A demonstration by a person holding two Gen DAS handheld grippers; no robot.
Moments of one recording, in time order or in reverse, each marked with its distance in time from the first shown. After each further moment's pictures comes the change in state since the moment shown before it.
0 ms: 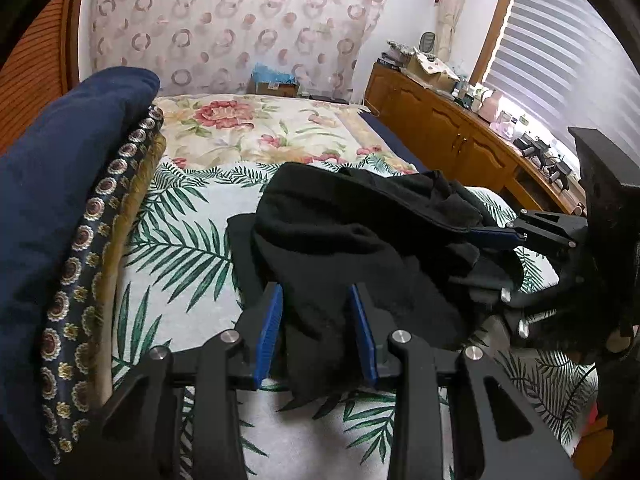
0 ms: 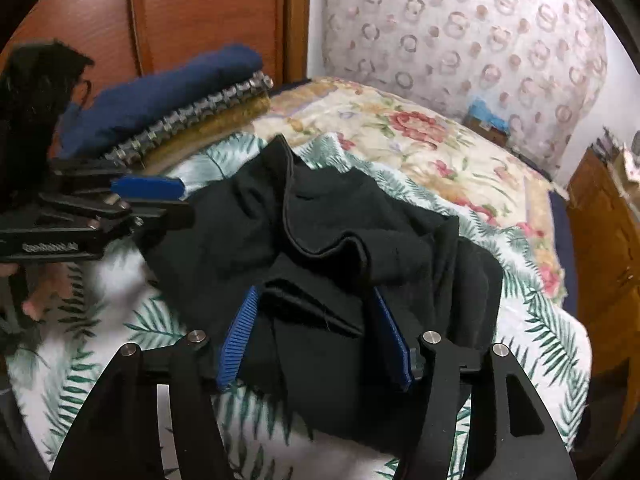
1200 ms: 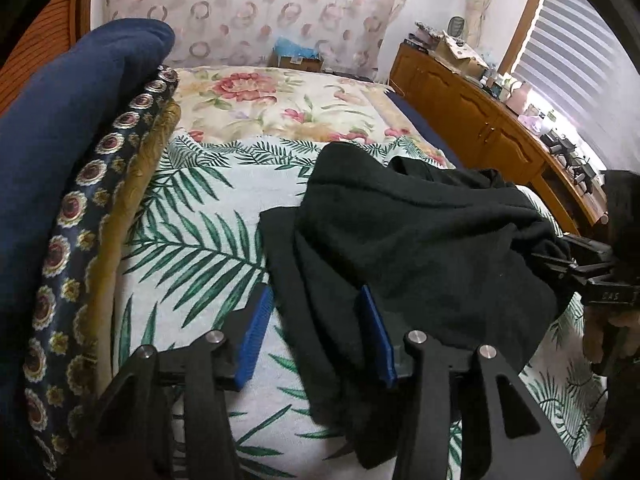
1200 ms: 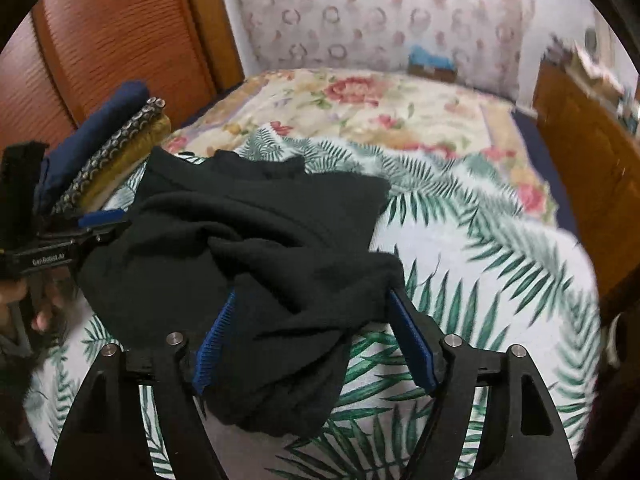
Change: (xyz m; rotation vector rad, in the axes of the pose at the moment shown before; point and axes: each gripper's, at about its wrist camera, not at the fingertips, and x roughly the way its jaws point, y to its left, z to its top) left arm 0.042 0.022 0.014 -0.061 0.096 0.048; right arm 0.005 -0.097 -0.038 0.349 0.025 0.026
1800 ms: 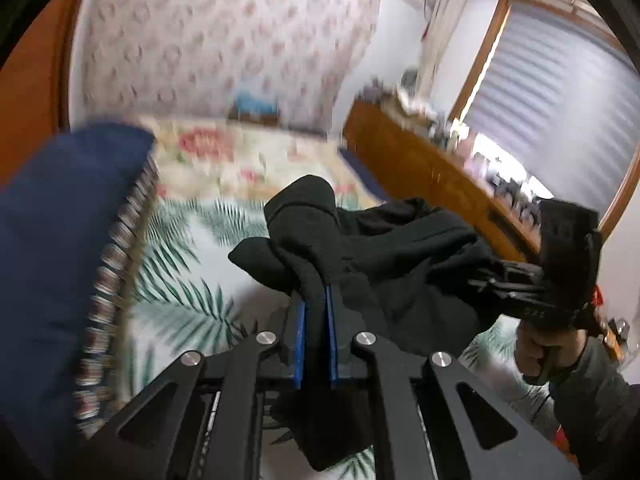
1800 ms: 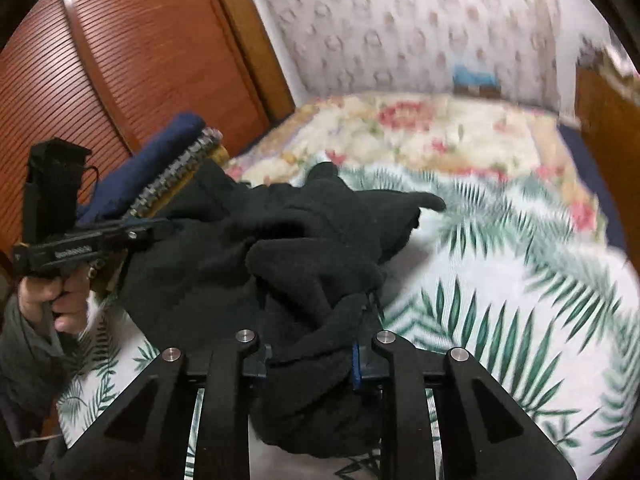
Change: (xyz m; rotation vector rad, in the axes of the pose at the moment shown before) left arm -0.102 -0.015 0.011 0.013 -0.249 -0.174; right arm -0.021 0.023 0.007 -0.049 -0.142 0.188
